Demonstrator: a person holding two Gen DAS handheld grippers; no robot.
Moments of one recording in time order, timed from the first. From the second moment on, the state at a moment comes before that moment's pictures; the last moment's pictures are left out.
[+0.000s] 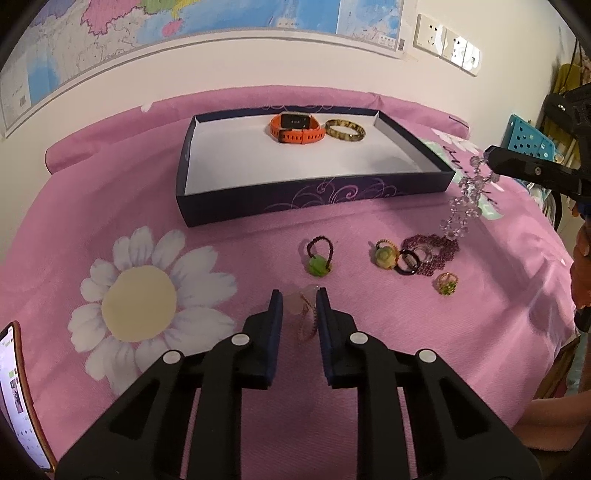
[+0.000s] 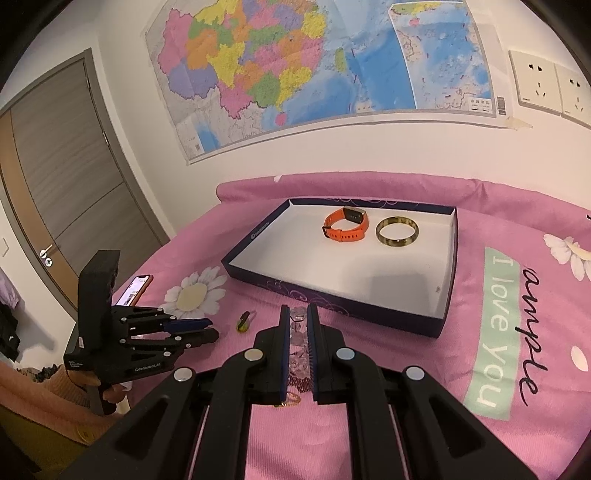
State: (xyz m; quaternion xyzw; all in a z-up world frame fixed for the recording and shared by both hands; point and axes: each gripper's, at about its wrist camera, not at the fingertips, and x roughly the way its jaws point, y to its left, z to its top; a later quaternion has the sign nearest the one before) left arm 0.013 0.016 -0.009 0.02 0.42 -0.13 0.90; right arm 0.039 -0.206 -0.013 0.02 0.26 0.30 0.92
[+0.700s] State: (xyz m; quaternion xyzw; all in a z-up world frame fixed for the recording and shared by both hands) left arm 0.044 0.011 0.031 0.04 0.37 -0.14 0.92; right arm 0.073 -0.209 0.020 0.01 0.23 0.29 0.93
